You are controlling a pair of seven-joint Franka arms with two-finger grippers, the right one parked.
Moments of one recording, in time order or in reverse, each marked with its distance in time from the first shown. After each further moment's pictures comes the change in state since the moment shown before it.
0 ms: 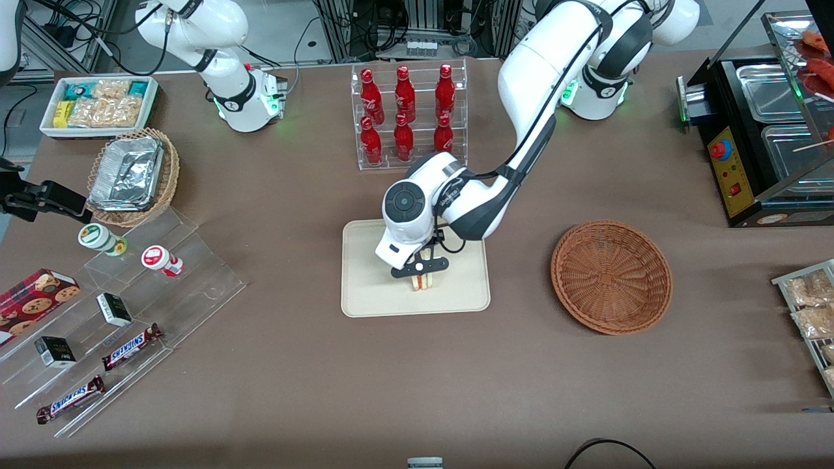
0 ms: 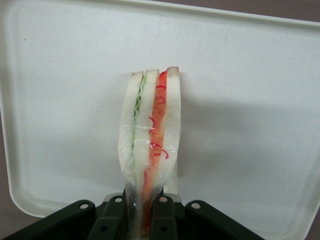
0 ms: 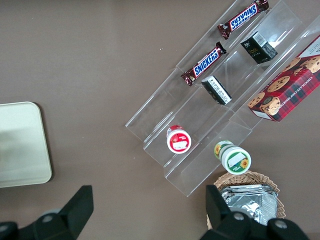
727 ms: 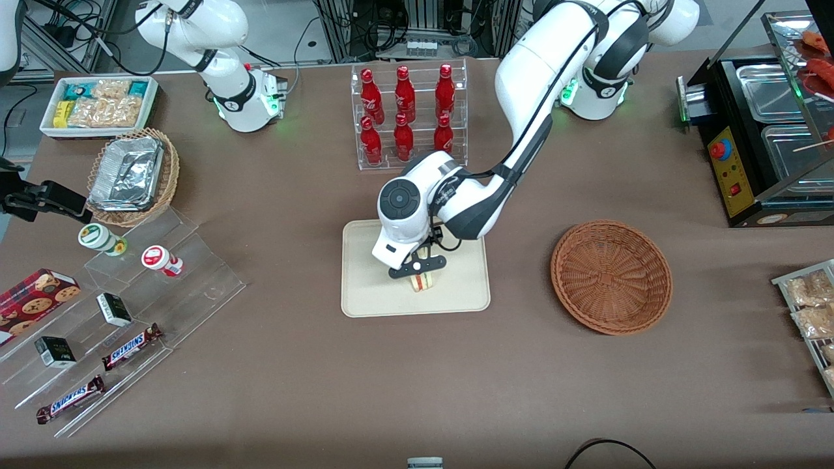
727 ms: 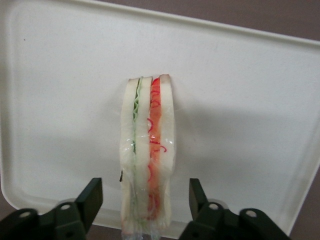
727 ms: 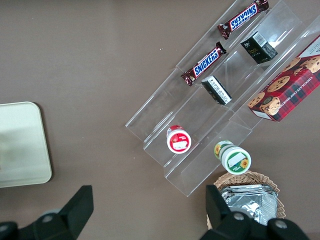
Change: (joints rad) arm -0.006 0.001 0.000 0.040 0.004 -0.002 -0.045
